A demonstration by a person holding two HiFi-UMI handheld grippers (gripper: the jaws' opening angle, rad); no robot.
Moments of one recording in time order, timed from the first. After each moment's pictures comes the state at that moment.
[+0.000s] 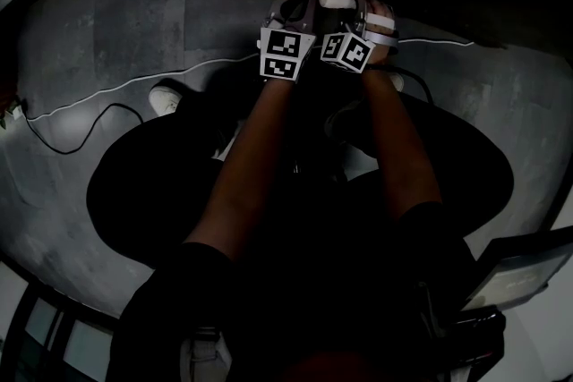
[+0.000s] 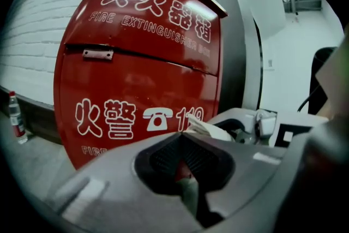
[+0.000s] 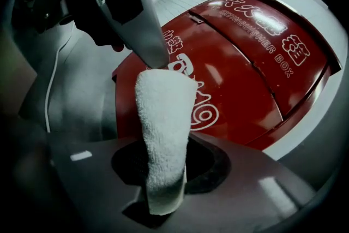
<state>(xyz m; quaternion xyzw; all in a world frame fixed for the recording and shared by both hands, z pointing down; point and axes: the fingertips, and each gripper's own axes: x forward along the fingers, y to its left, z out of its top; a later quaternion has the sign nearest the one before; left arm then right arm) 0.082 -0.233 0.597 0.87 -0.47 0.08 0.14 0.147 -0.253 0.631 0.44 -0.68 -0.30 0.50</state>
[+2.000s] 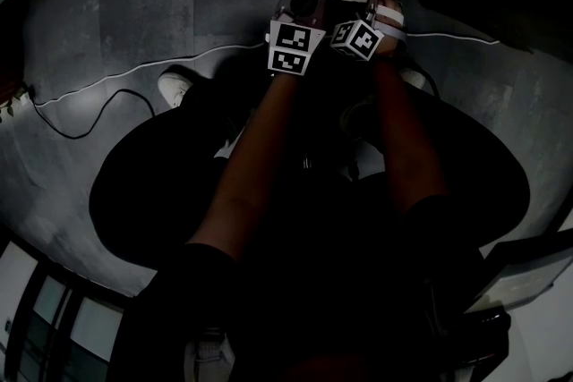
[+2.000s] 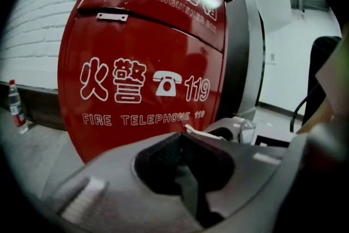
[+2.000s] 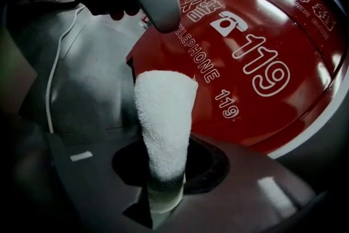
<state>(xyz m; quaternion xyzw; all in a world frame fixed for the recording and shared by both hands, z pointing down) 0.072 -0.224 0.649 0.86 -0.46 0.13 0.17 0.149 -0.253 0.720 0.43 -0.69 -0.22 0.53</state>
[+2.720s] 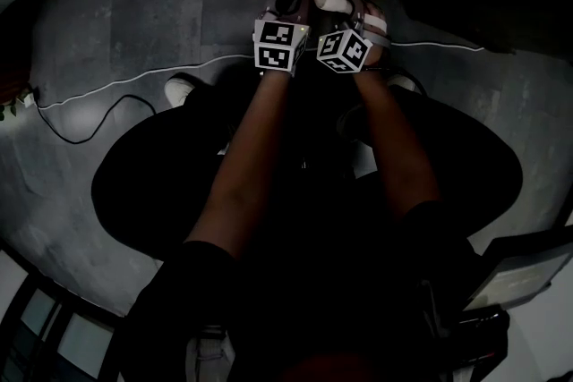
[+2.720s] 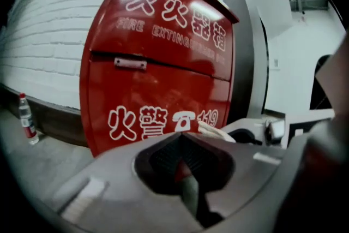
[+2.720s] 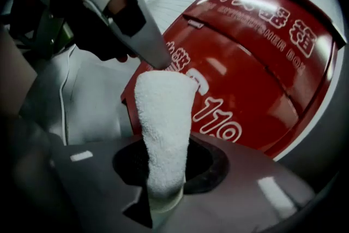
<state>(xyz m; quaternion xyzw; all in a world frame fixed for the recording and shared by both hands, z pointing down) 0.038 -0.231 0.590 0.86 -0.48 0.10 0.17 0.101 -0.236 0.641 0.44 -0.74 -0.19 0.47</state>
